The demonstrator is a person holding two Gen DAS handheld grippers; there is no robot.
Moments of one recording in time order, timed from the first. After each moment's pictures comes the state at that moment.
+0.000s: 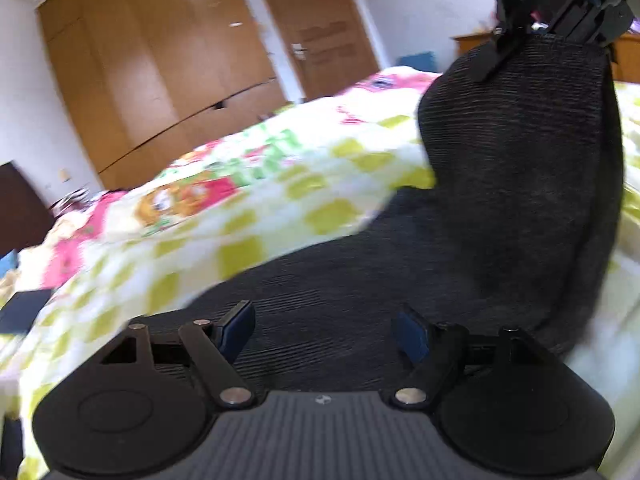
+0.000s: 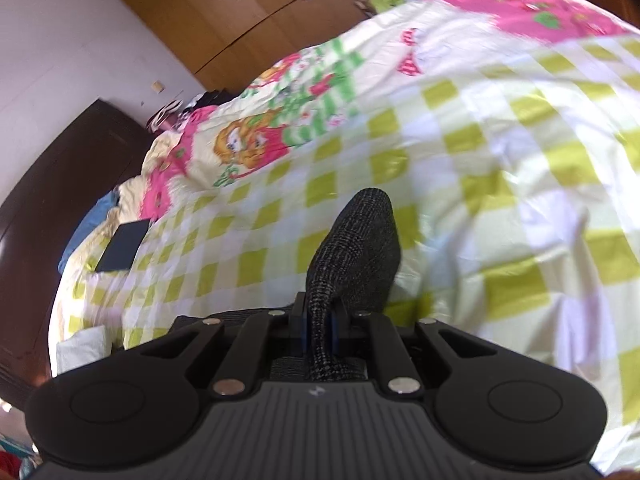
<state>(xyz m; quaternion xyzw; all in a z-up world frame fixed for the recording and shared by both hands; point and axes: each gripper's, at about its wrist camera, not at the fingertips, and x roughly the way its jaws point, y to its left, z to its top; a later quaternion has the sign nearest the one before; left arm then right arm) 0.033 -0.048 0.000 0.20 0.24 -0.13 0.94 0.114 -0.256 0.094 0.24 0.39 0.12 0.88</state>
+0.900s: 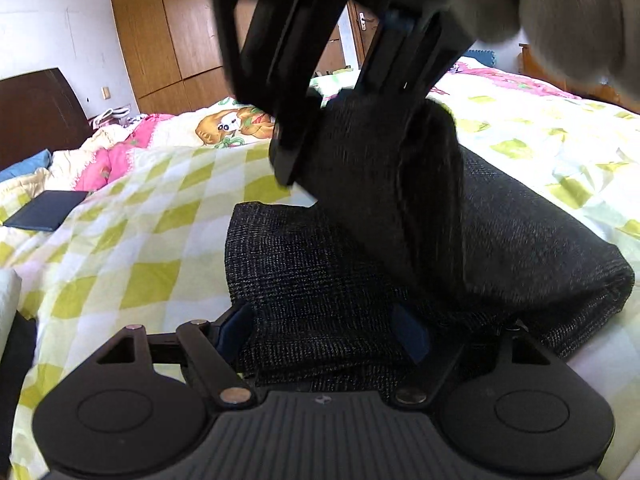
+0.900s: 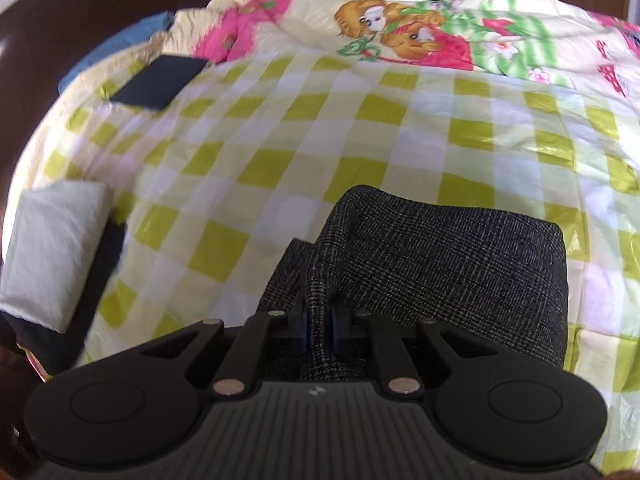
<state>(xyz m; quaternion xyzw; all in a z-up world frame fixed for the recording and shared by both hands) 0.031 0.065 -0.018 0.11 0.29 -0.09 0.95 0.173 0.035 0.056 0.01 0.49 0.19 0.85</state>
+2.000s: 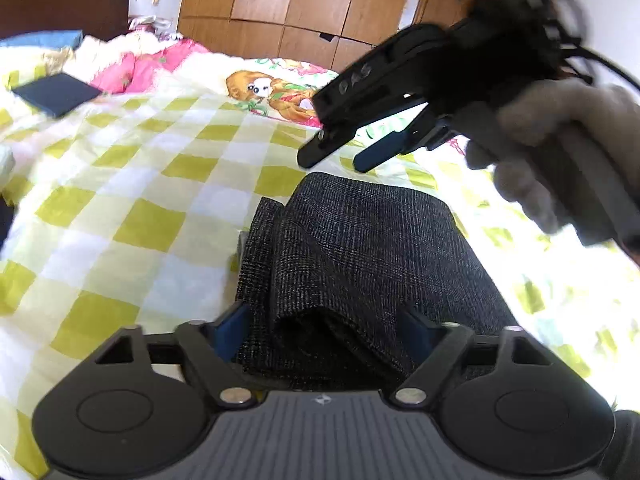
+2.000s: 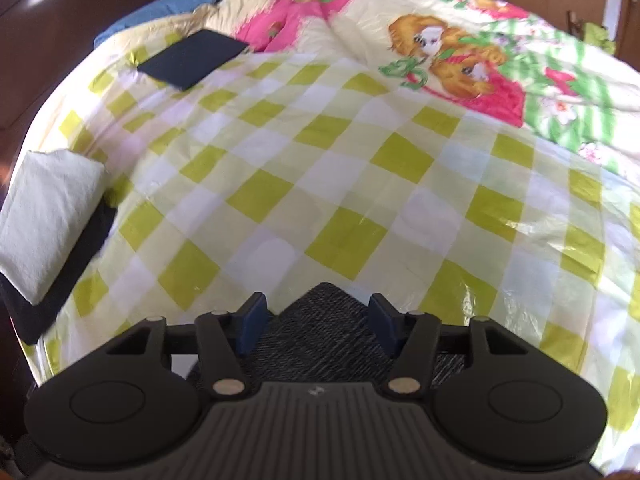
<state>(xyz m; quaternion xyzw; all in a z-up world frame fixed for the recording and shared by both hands) 0.035 0.108 0.015 -0.10 0.33 -0.09 0.94 0.255 0.022 0.057 -0.07 0.48 0.28 0.83</state>
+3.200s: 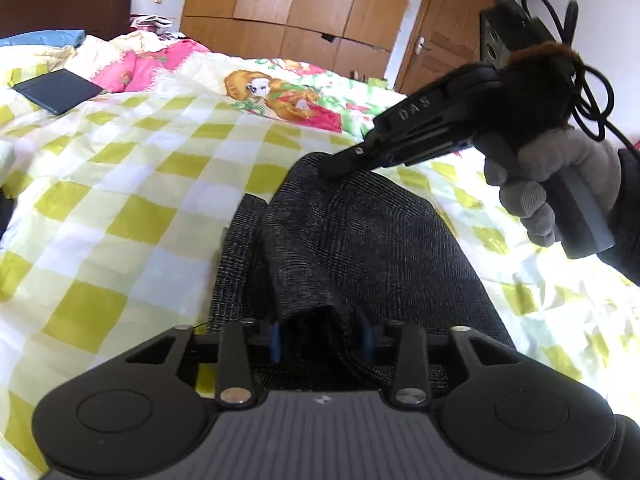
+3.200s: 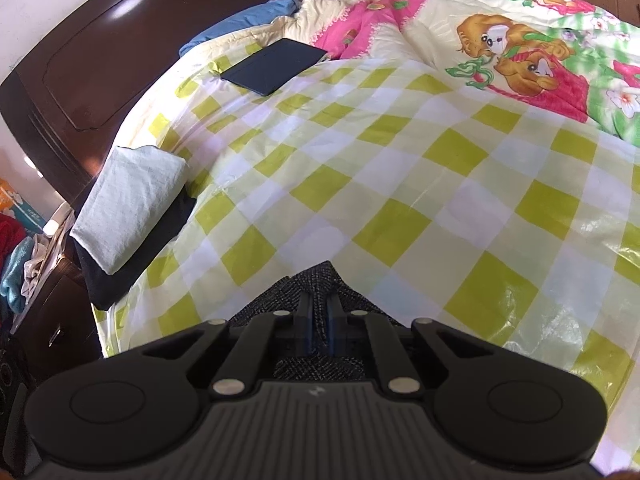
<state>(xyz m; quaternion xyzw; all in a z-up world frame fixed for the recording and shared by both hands) 0.032 0.095 0.018 -0.11 0.33 -0.09 0.93 0.254 -0.024 0.046 0.00 0.45 0.42 0.79</state>
